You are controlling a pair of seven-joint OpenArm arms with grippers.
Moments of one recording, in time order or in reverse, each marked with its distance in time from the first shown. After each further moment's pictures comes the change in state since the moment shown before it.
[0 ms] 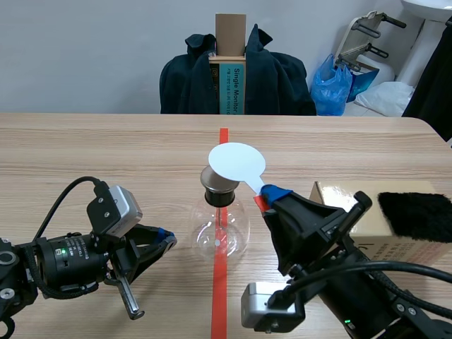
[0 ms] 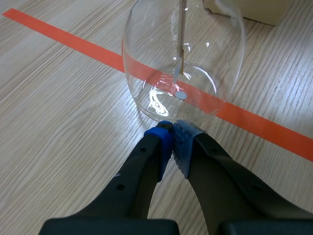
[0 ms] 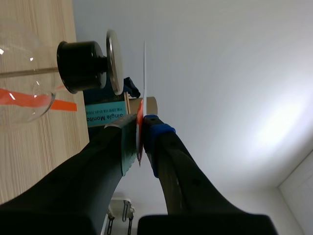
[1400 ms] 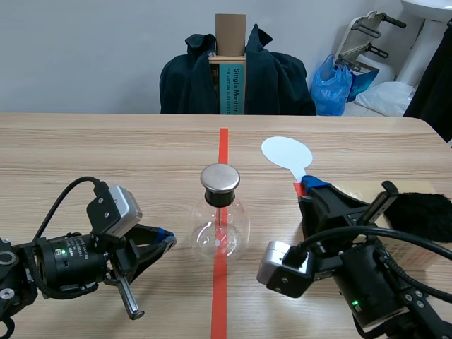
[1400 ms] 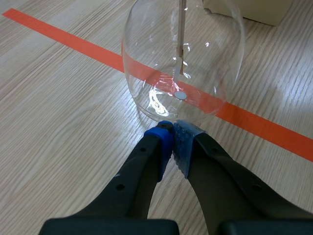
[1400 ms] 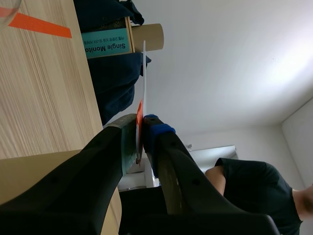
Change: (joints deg) left arm 0.0 0.0 0.0 0.0 0.0 0.0 0.0; right arm 0.0 0.0 0.0 0.0 0.0 1.5 -18.4
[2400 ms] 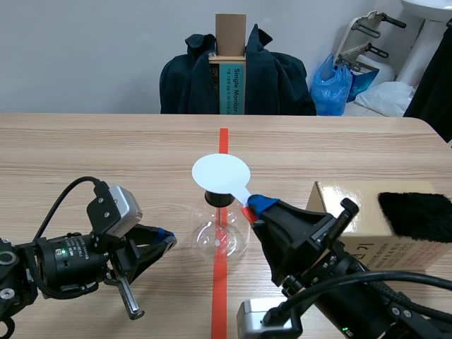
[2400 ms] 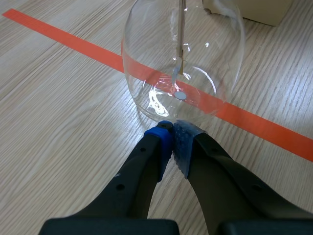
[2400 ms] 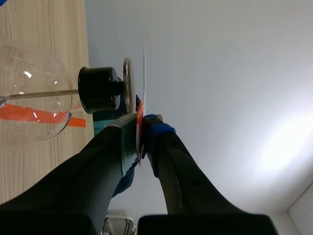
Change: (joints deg) left arm 0.0 0.0 0.0 0.0 0.0 0.0 0.0; right arm 0.0 0.0 0.0 0.0 -1.8 0.0 22.0
